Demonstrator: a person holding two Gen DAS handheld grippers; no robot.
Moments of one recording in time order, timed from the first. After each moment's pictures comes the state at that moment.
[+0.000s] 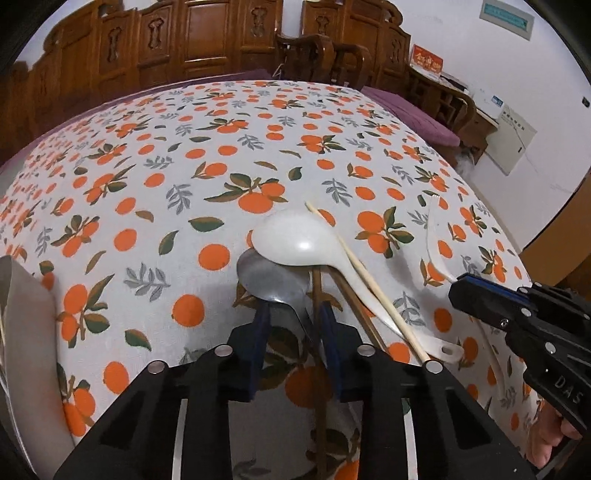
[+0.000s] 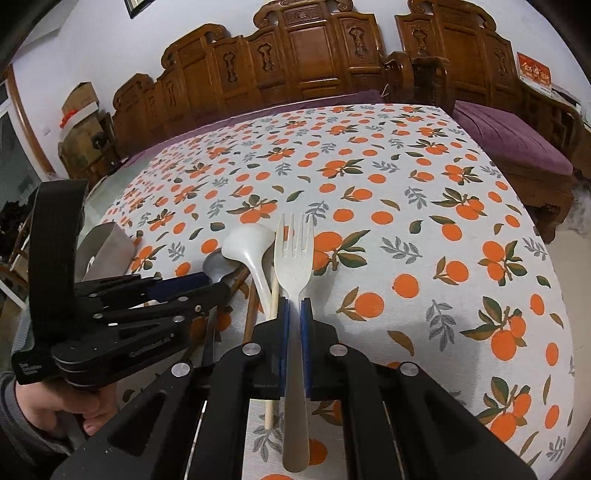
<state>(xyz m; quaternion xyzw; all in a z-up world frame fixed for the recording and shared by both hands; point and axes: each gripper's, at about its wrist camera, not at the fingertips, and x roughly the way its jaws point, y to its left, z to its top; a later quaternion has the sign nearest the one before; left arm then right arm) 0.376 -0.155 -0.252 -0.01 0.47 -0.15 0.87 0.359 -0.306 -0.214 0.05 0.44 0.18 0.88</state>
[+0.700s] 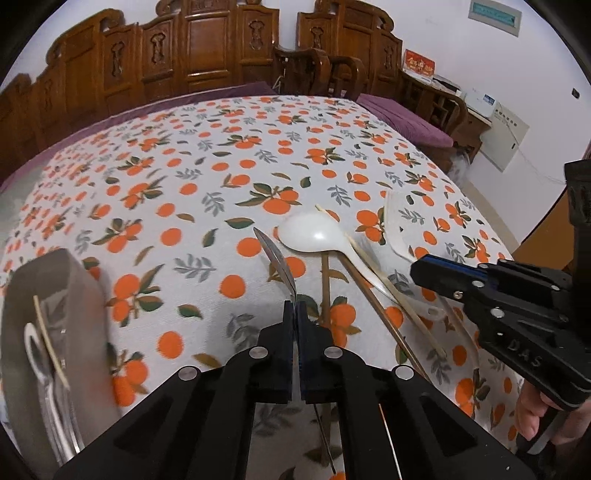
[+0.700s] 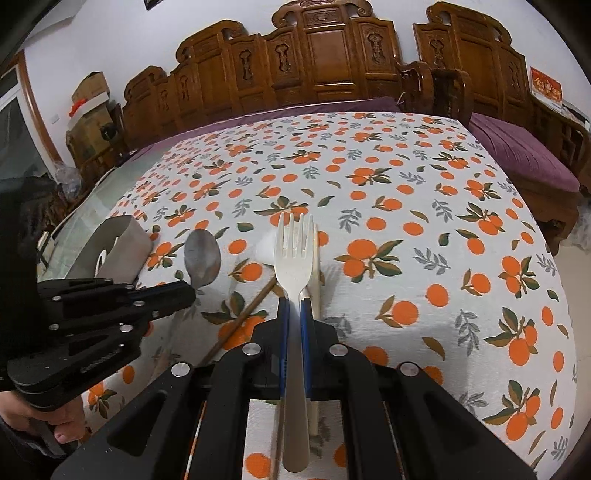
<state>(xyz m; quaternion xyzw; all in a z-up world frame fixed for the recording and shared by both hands) 0.340 -0.128 -0.218 0.01 0.45 -0.15 0.88 0.351 -0.274 -0.203 0.02 0.43 0.19 0.88</state>
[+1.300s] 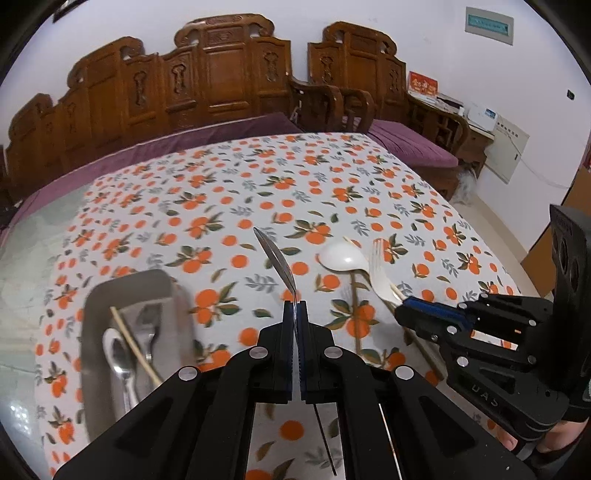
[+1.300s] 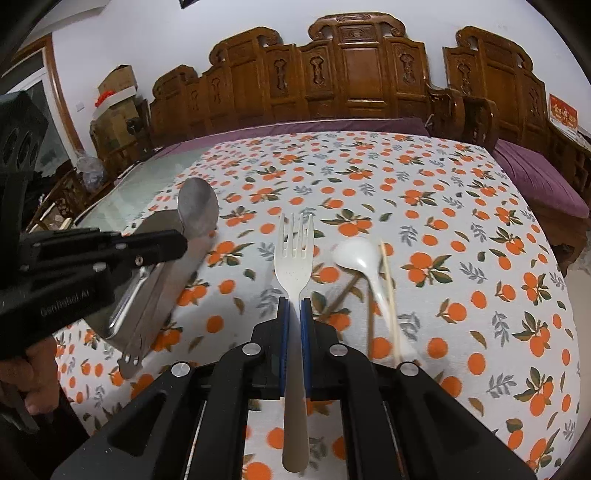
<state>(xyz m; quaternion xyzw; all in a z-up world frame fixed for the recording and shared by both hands) 0.300 -0.078 -0.154 0.03 0.41 -0.12 0.90 0.308 -0.219 -0.173 0.00 0.40 0.23 0.89</state>
